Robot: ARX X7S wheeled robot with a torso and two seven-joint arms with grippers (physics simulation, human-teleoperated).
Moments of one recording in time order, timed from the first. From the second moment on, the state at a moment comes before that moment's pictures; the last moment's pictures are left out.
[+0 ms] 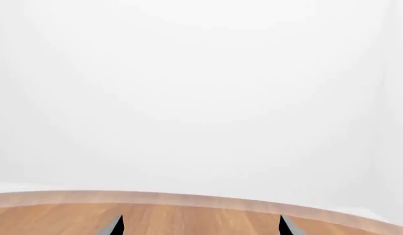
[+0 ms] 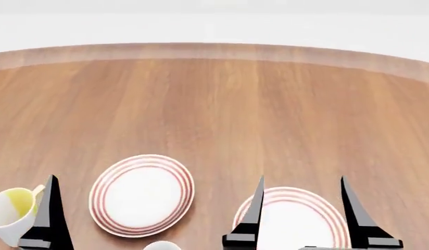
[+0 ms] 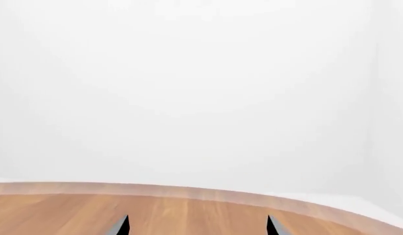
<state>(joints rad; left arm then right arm) 0.05 -0.18 0.07 0.74 -0.29 -0.33 -0.18 0.02 0.16 -0.14 -0.73 0.04 0.45 0.22</state>
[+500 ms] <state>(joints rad) 0.05 -0.22 0.09 0.75 -0.31 -0.32 -0.22 0.03 0.19 -0.18 -0.75 0.01 0.50 0.26</state>
